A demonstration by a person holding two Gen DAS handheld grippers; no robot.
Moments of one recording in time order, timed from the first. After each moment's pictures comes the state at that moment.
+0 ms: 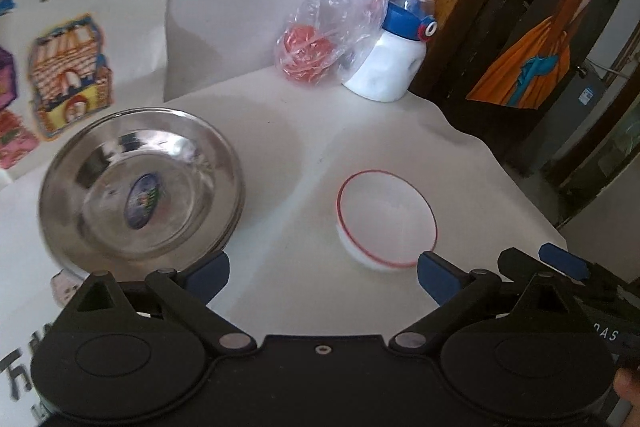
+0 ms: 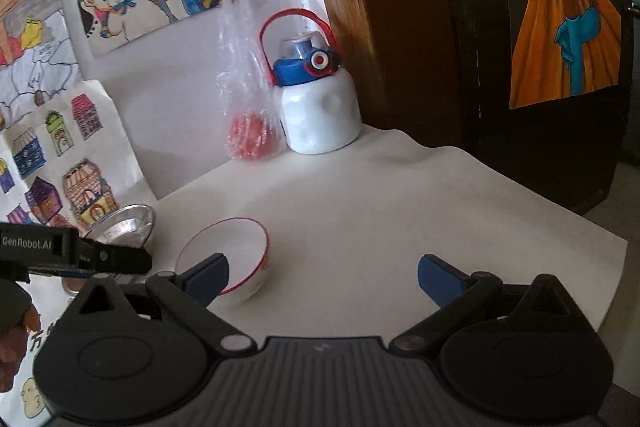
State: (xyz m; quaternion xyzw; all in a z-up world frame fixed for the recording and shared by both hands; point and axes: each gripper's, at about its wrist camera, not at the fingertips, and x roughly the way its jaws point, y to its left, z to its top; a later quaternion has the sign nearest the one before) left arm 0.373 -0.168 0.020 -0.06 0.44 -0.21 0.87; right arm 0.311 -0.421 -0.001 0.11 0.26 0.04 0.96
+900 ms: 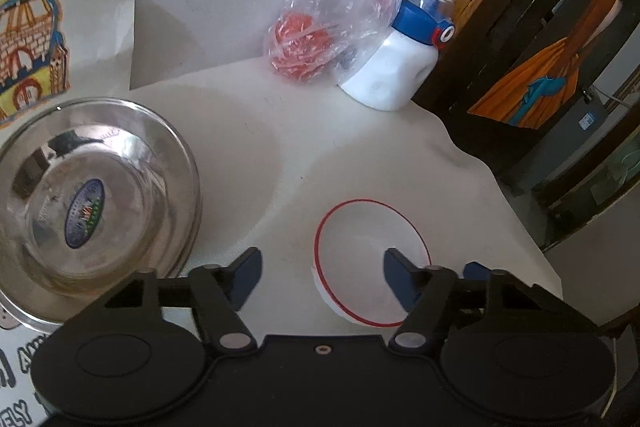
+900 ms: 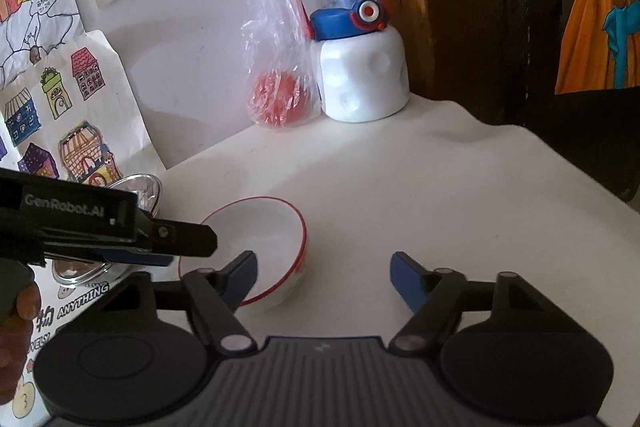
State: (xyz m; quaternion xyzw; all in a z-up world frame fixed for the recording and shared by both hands) left arm 0.414 -0.190 -0.003 -0.11 0.46 -0.22 0.86; right arm 0.360 -0.387 -0.023 0.10 0.30 0.08 0.95
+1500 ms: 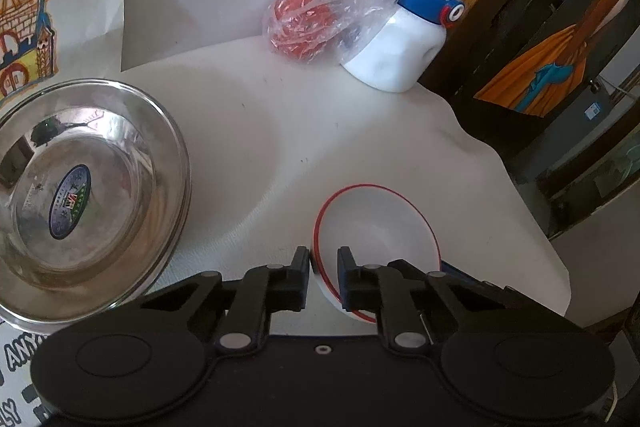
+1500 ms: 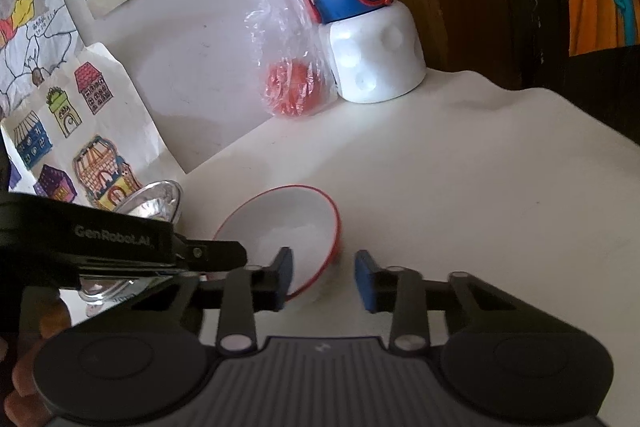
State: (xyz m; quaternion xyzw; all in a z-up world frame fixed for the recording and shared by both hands) left arm 0.420 -0.199 -0.014 -0.10 0.48 -0.21 0.85; right arm 0.367 -0.381 -0.032 0.16 0.31 0.10 0.93
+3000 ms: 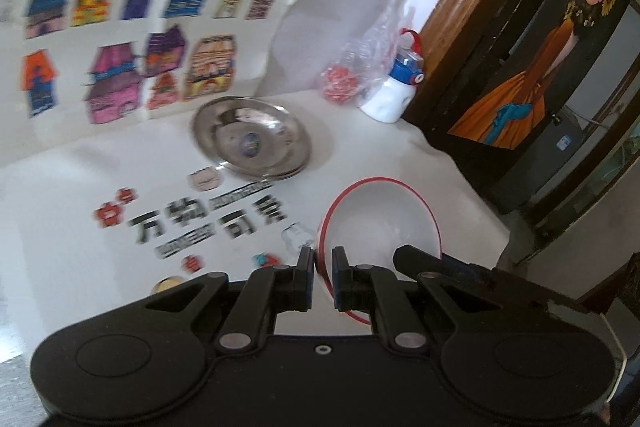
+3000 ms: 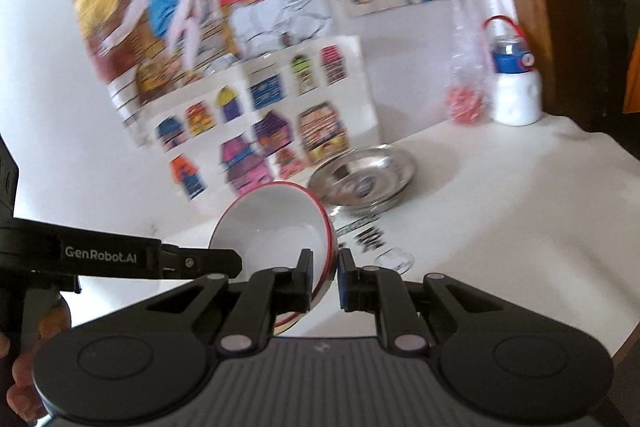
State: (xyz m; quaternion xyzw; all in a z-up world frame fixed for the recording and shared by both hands) left arm 0.196 -0.020 0.097 -0.12 0.40 -0.20 0.88; right arm 0.148 -0.232 0.066 0.09 0.27 0.20 0.94
